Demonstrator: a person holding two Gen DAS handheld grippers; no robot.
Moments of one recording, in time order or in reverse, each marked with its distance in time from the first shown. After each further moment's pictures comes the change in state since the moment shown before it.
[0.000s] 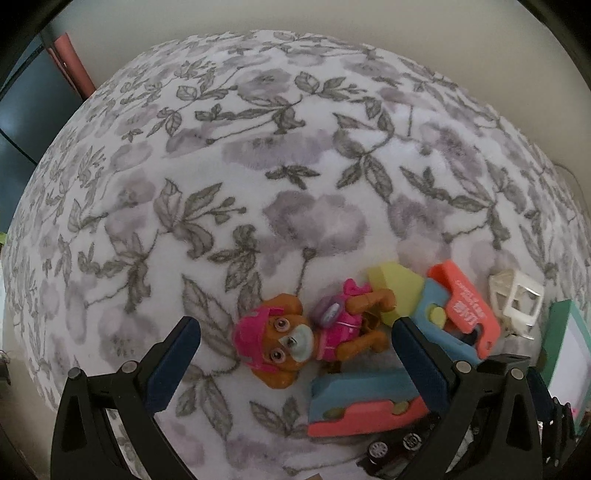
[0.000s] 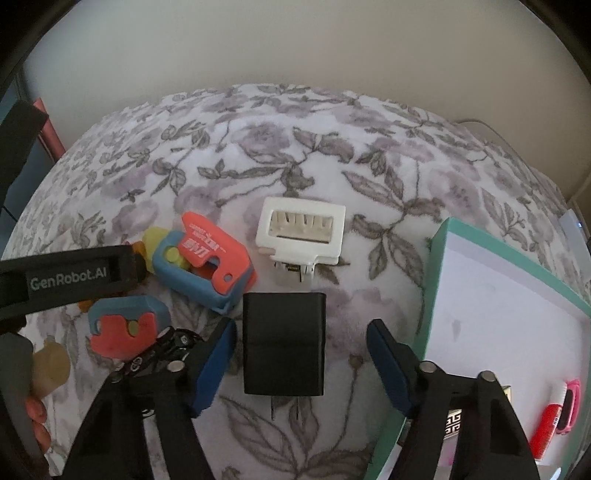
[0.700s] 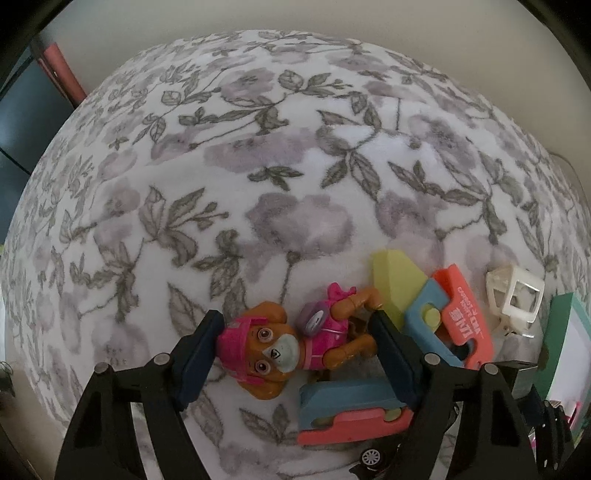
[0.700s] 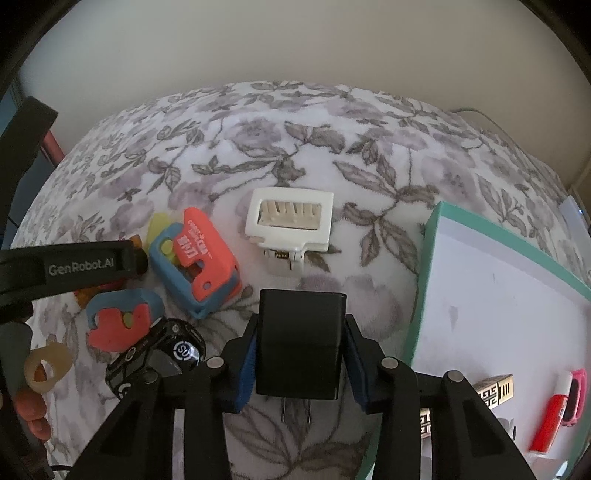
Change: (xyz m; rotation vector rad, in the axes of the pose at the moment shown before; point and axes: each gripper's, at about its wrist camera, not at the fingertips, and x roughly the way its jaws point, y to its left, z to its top) left arm 0.008 -0.013 0.004 0.037 -0.001 -0.017; right arm -0.002 -0.008 -0.006 0.033 0.004 0.015
